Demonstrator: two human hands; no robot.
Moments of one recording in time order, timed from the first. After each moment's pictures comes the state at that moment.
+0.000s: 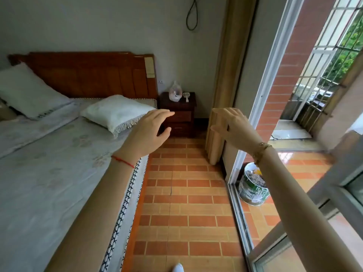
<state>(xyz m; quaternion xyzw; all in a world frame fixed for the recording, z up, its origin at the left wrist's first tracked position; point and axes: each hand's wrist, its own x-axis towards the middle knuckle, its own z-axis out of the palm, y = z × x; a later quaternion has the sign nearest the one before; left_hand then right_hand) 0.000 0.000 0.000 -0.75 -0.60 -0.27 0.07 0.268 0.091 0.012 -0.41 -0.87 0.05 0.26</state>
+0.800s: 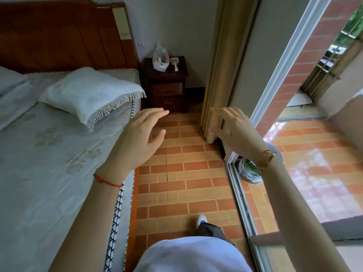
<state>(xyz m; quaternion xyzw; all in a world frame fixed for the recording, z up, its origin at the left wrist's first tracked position) -0.067 0.176 -0.045 -0.74 -0.62 -0.25 -0.02 0.194 0.270 -0.060 -0.48 -0.85 0.11 0.20</state>
